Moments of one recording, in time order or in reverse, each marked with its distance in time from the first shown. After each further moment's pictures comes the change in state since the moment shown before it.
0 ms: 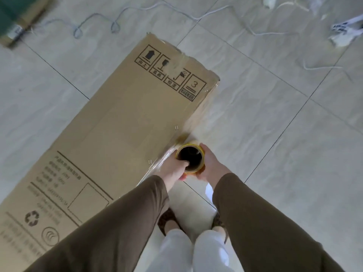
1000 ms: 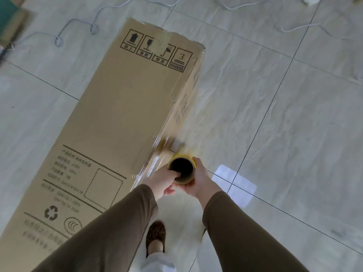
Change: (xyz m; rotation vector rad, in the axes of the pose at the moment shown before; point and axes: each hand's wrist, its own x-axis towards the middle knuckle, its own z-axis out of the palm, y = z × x) left_hand -0.059 -0.110 -0.044 0.267 -0.127 -0.157; right_hand -0.004 0.170 -0.027 0.312 -0.113 0.052
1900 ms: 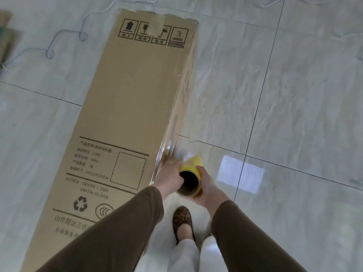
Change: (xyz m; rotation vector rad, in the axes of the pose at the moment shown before) left_hand 0.010 -0.118 -0.048 0.703 0.010 0.522; right_hand 0.018 0.150 -0.036 0.143 -0.004 -0.054
